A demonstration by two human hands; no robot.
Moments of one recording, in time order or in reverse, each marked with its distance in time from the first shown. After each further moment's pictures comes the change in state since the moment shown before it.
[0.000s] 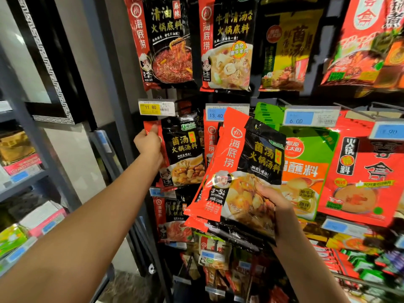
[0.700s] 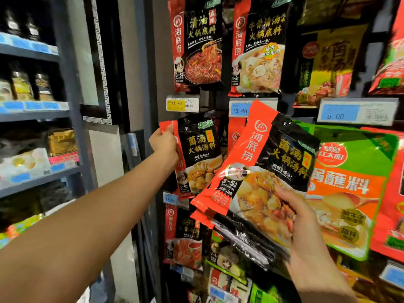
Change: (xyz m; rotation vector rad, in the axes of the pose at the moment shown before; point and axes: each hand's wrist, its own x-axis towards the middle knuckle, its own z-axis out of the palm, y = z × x) left_hand 0.008 -0.014 -0.012 -0.182 0.033 0.141; right_hand 0.022 0.027 -0.007 0.075 -0.044 -0.099
